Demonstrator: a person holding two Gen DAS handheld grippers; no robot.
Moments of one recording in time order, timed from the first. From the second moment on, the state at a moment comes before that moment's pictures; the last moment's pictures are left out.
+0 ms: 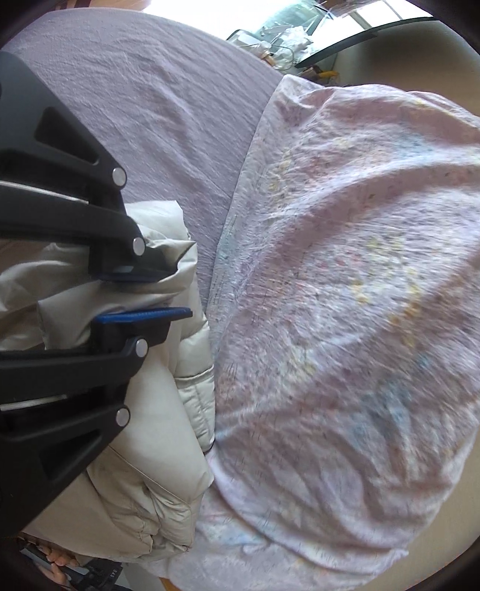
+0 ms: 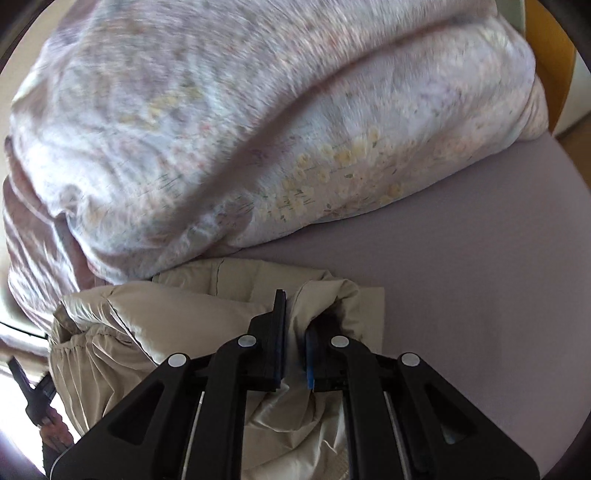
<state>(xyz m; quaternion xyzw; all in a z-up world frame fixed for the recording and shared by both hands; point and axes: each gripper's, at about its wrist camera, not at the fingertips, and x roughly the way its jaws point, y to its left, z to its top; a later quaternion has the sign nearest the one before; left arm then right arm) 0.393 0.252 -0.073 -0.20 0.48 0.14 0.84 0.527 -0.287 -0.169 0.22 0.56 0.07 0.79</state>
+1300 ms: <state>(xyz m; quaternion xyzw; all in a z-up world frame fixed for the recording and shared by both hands) 0.338 0.142 -0.044 -0.09 0.46 0.05 0.88 0.468 -0.143 -0.134 0.02 0.57 0.19 0.80</state>
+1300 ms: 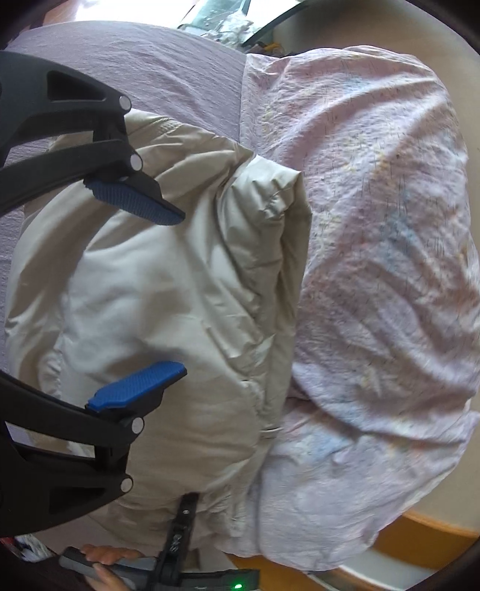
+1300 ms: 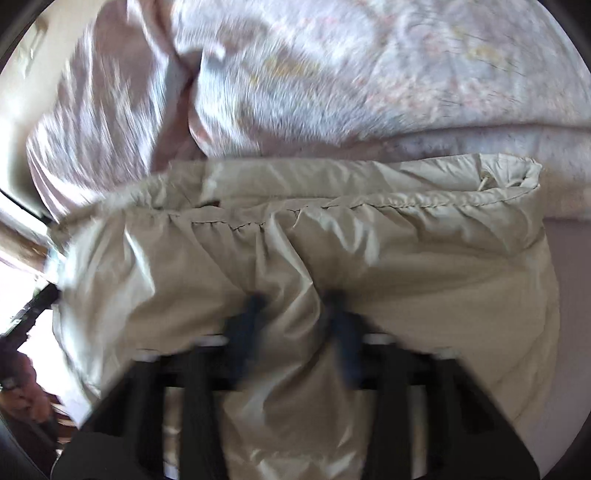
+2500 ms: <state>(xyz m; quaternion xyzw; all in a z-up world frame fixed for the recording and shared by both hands) 0.378 0.161 -0.111 -0.07 0.48 0.13 0.87 0.434 -0.211 -0.126 0.05 0.46 0.10 0.88</state>
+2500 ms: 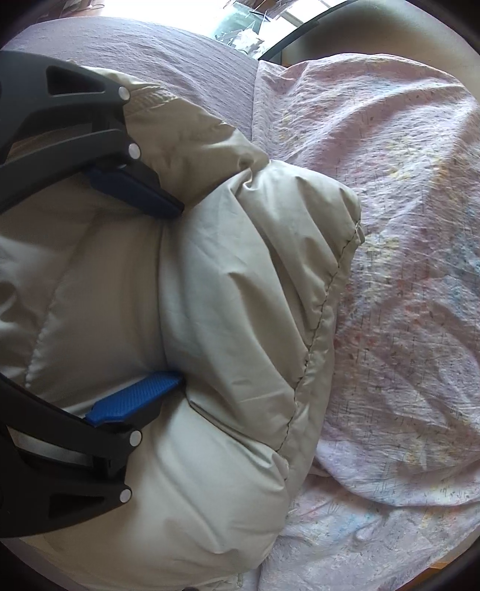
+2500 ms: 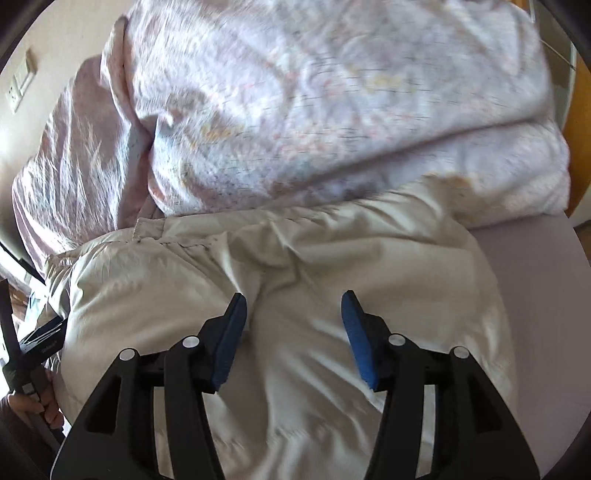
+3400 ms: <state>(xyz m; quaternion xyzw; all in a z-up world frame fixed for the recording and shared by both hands) 0.379 0.162 -0.120 -0.06 0.46 0.13 0.88 0.439 -0.210 -0.187 -0.05 0.43 0.04 0.90</state>
